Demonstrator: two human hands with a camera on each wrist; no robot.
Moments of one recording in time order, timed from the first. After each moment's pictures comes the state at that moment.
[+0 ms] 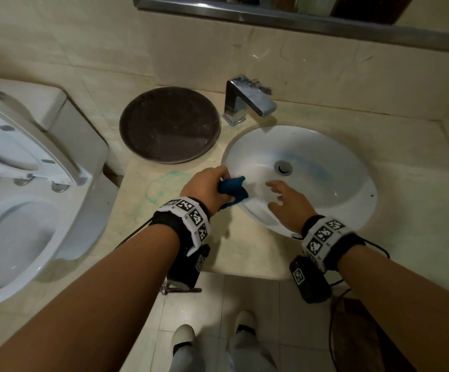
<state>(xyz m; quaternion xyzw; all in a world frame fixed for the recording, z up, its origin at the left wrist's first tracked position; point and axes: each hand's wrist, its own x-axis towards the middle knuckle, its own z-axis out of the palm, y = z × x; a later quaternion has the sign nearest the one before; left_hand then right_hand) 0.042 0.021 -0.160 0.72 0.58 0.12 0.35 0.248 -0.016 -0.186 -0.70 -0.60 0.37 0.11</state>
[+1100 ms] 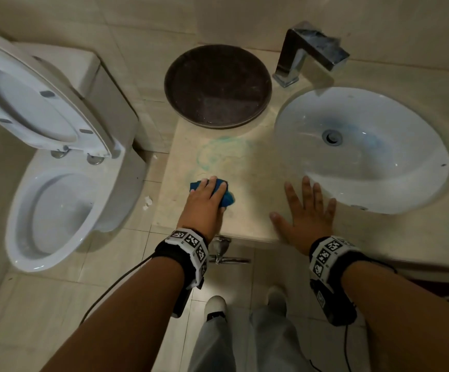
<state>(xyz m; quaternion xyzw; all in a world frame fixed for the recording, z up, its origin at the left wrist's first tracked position) -0.081 -0.056 -0.252 0.76 0.60 -0.03 0.23 0.149 -0.090 -0.266 -0.72 -0.65 0.22 -0.10</state>
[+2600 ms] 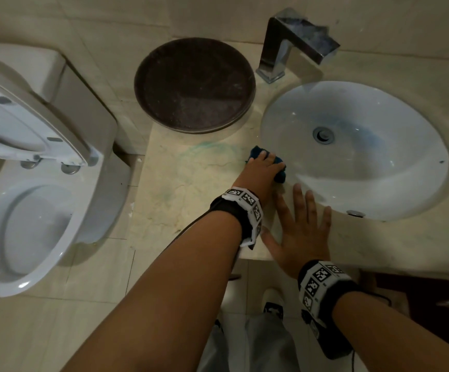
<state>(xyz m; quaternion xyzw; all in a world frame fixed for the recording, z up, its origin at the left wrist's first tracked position) 0.049 0.042 -0.246 0.85 0.45 -0.08 0.28 0.147 -0.096 -0.288 -0.75 -0.65 0.11 -0.04</state>
